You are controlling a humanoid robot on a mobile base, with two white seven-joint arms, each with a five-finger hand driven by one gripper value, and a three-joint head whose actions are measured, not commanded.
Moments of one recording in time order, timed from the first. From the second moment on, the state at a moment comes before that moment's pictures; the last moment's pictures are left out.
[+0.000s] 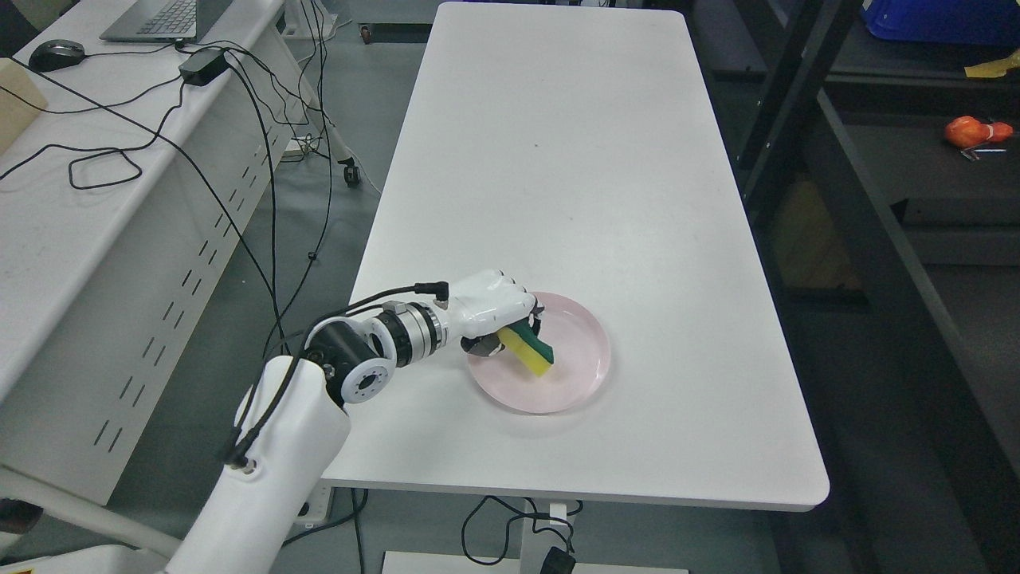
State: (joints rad) left arm -0.69 0.07 -0.37 -1.22 -1.03 -0.51 -0.51; right arm -0.07 0.00 -0.21 0.00 -0.11 0.08 -0.04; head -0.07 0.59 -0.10
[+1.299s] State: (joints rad) left arm -0.51 0.01 -0.05 -1.39 0.07 -0.24 -0.05; right arm -0.07 0.00 -0.21 0.00 -0.11 0.08 -0.04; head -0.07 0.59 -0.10
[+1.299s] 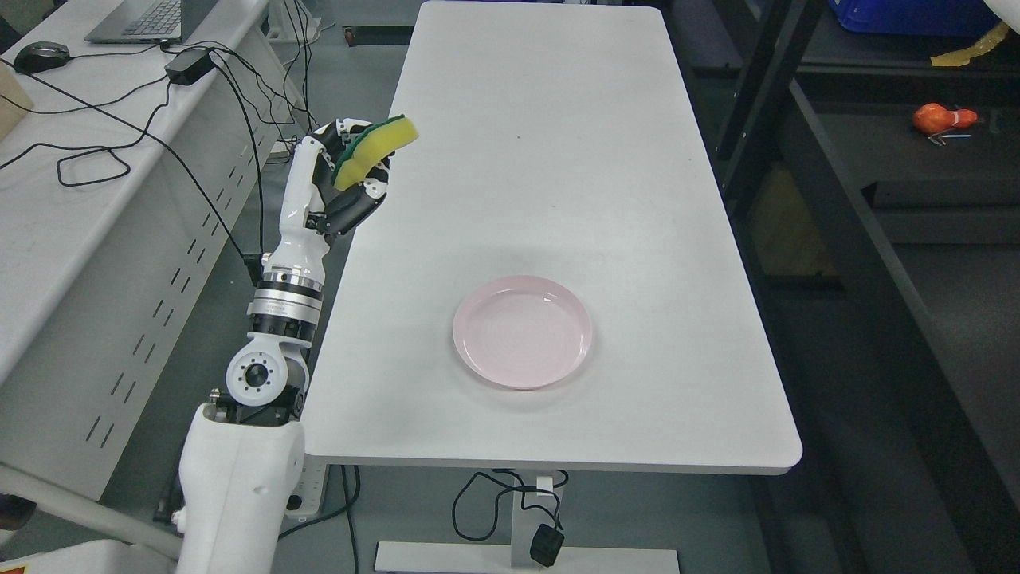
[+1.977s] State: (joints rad) left arm -0.41 0.00 -0.01 -1.49 0.20 -0.24 -0.05; right arm -0.07 0.00 -0.21 0.00 -0.11 0.08 -0.04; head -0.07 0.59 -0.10
